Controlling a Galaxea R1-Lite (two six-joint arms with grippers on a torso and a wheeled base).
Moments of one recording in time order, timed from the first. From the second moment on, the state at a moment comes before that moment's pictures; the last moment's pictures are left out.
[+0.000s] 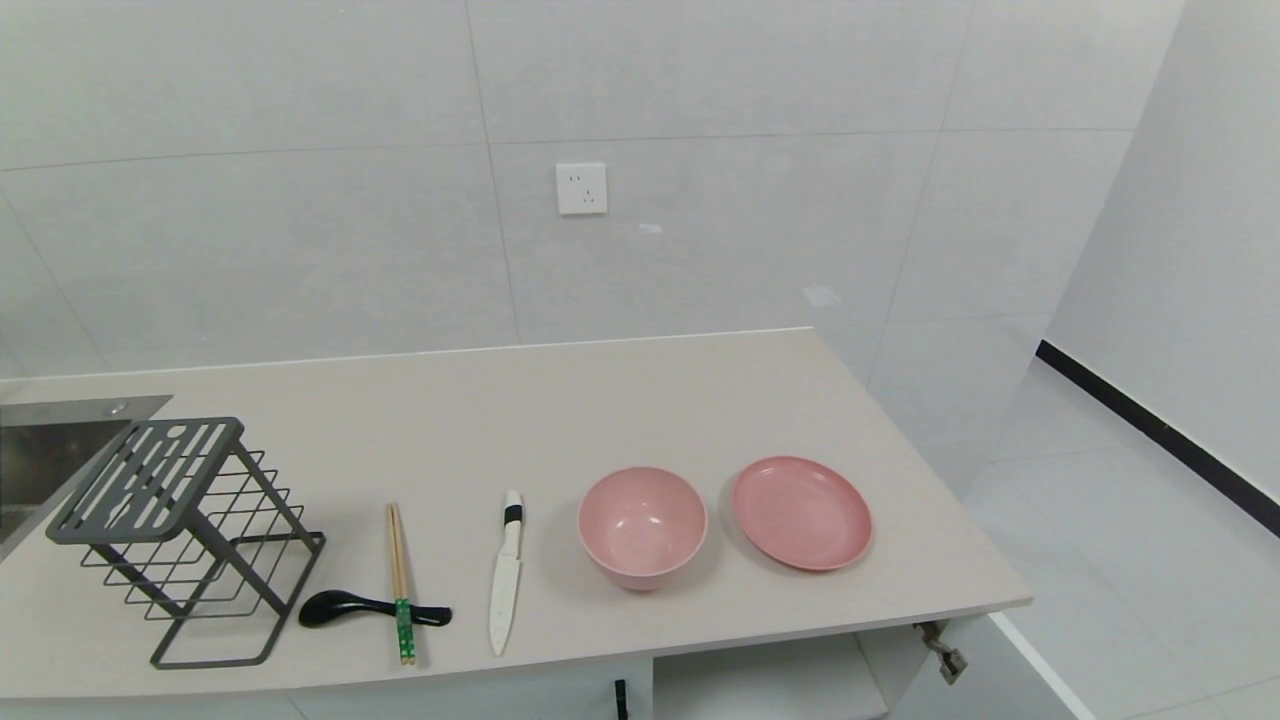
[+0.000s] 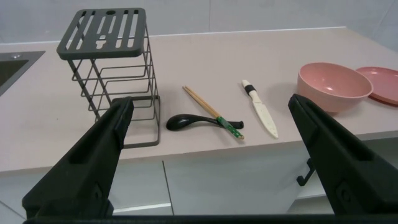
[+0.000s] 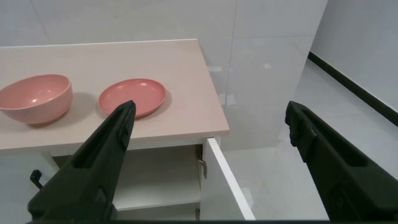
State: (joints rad) left arm 0.00 0.00 0.00 0.00 -0.03 0.01; right arm 0.00 0.00 0.00 0.00 0.00 -0.02
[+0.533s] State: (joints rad) left arm 0.00 0.00 0.00 0.00 -0.03 0.01; right arm 0.00 0.00 0.00 -0.21 0.02 -0.04
